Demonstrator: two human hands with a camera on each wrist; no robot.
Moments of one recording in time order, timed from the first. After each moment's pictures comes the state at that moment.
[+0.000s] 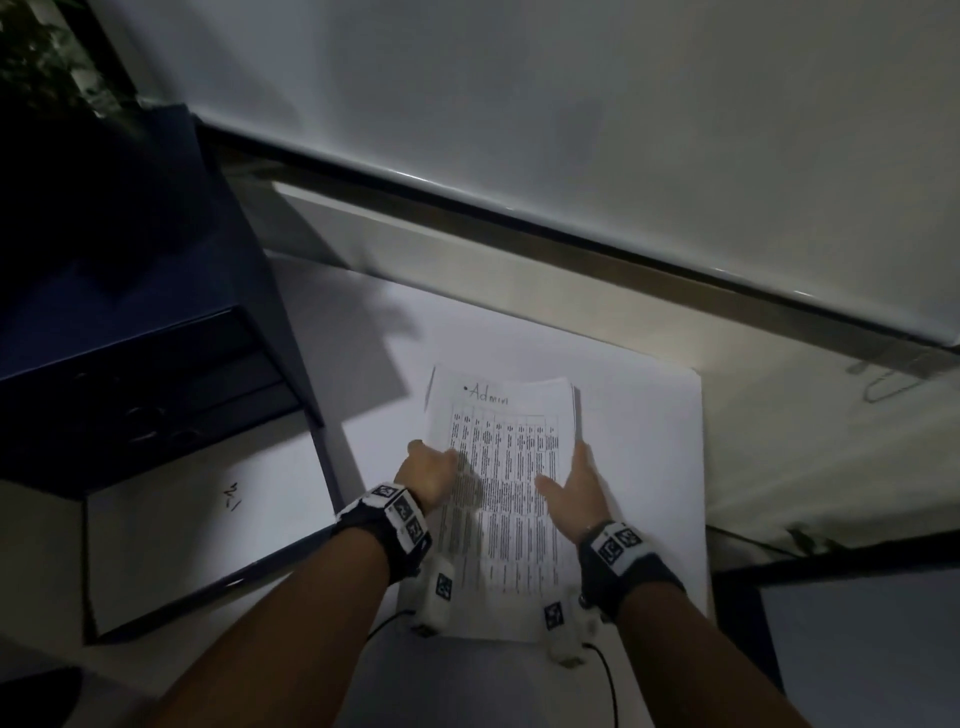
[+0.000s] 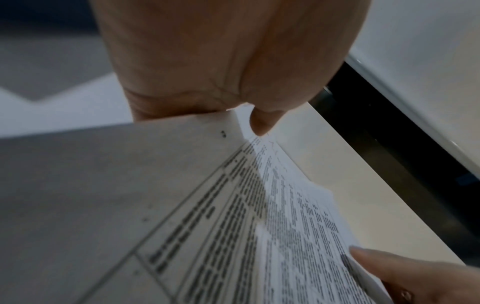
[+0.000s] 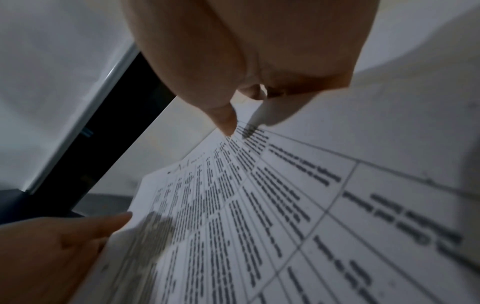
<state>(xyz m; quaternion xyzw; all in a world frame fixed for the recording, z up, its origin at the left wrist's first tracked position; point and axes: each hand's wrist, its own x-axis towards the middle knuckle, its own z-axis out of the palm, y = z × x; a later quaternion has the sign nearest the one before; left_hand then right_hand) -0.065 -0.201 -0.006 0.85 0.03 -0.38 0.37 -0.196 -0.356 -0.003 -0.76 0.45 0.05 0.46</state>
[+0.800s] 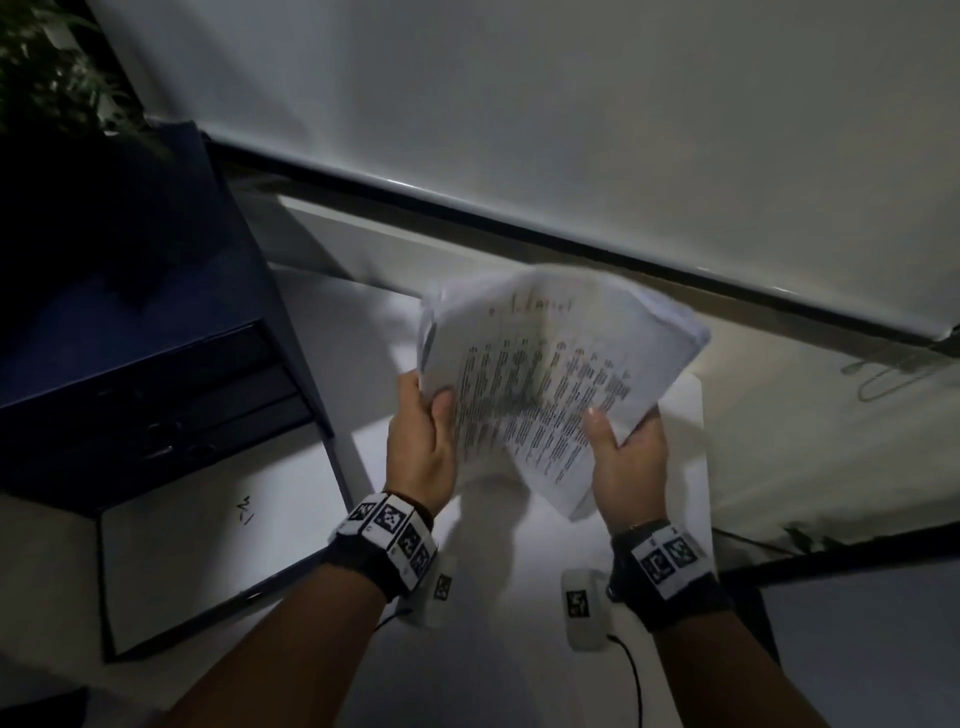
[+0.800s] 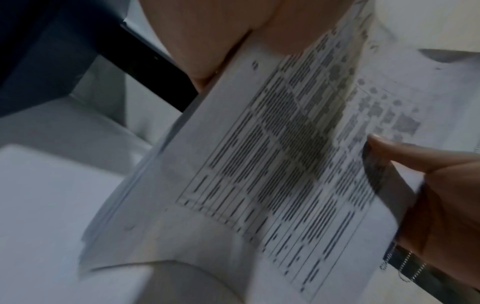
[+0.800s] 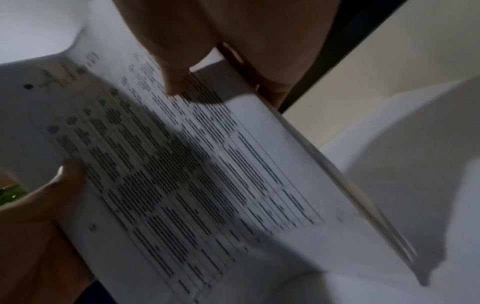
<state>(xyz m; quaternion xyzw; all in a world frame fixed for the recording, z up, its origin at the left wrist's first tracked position) -0.082 -0.184 0.097 0.76 -0.16 -0.05 0.63 -0.194 -0.344 0.098 -0.67 0.33 -0.32 0.58</state>
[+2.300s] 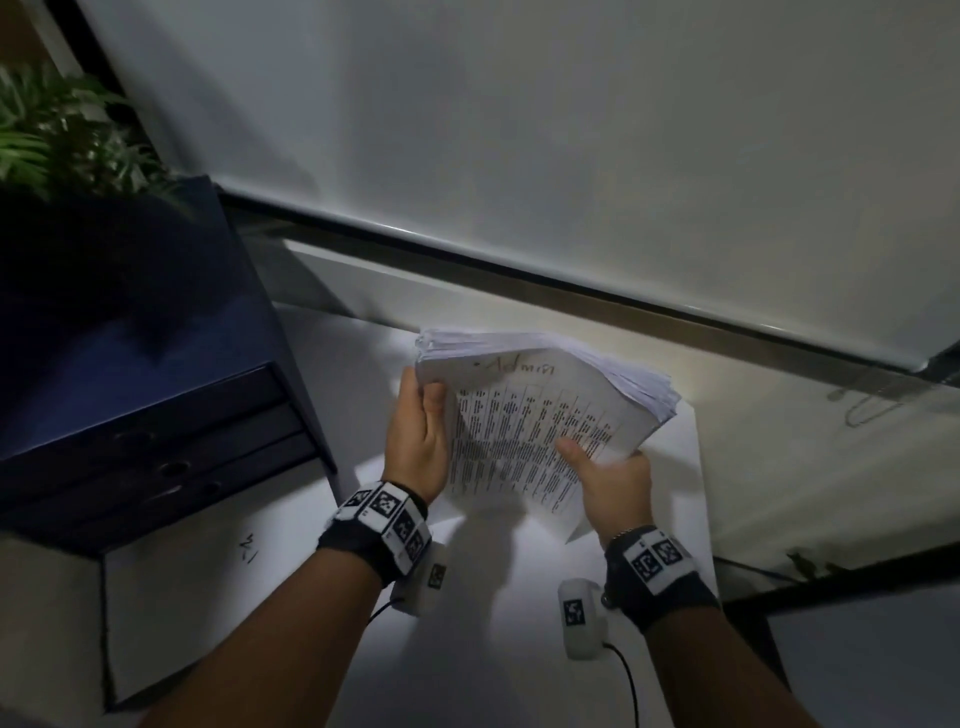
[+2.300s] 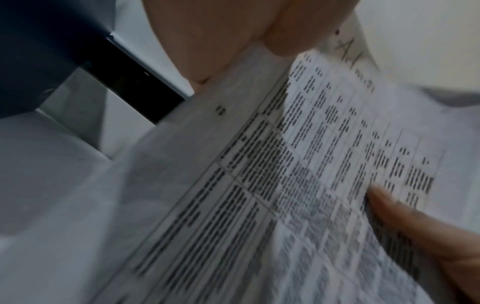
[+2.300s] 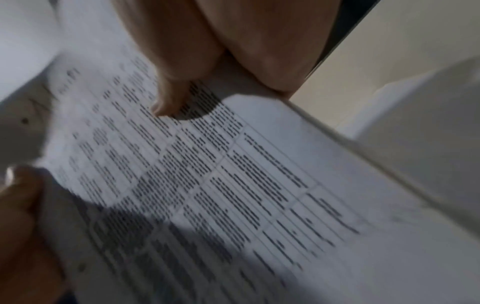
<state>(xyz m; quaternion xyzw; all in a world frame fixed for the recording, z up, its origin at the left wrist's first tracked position) -0.044 -0.192 0.116 0.74 -0.23 0.01 0.63 -0.179 -0.348 0.101 -0.66 0.38 -0.25 0.60</state>
